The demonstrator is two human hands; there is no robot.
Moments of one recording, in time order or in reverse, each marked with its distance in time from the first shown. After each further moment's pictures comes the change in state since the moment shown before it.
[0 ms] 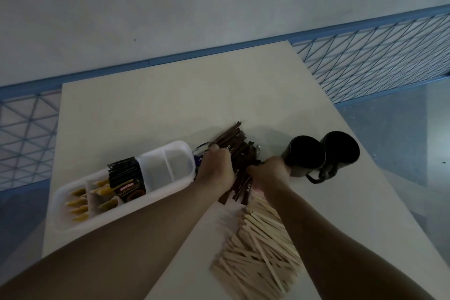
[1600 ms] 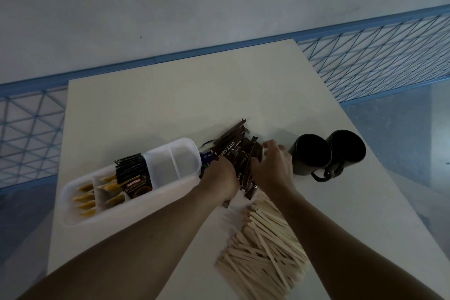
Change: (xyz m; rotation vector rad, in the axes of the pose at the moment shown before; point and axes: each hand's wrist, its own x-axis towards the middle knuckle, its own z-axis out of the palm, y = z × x) left_hand -0.019 0.002 -0.004 0.054 -0.249 -0.175; right_hand -0.027 -0.016 -0.009 -0.208 0.102 -0.430
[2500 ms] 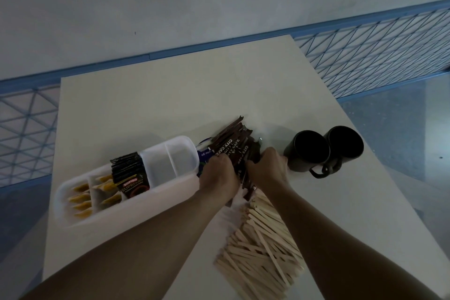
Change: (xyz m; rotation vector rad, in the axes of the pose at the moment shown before) left_hand 0.003 -0.001 0.015 -0.128 0.228 0.027; right_hand 0.008 0.008 0.015 -0.043 -0.058 0.199
